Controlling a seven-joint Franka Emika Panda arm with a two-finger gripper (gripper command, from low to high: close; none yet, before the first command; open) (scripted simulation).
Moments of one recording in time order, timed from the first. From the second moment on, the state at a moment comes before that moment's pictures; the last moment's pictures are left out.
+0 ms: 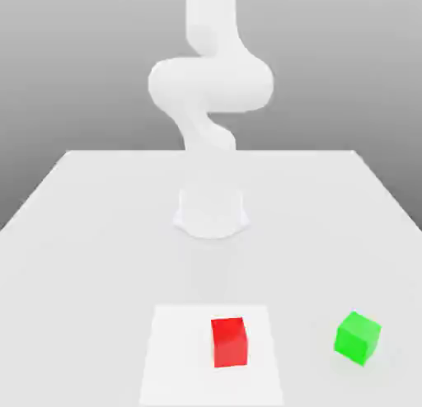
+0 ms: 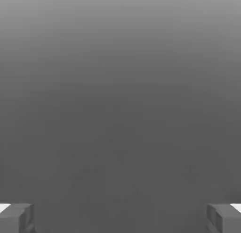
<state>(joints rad) 0.01 -0.71 0.00 -2.34 0.00 2.35 0.79</state>
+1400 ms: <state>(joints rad) 0.14 0.07 0.07 -2.66 -0.01 2.73 0.70</state>
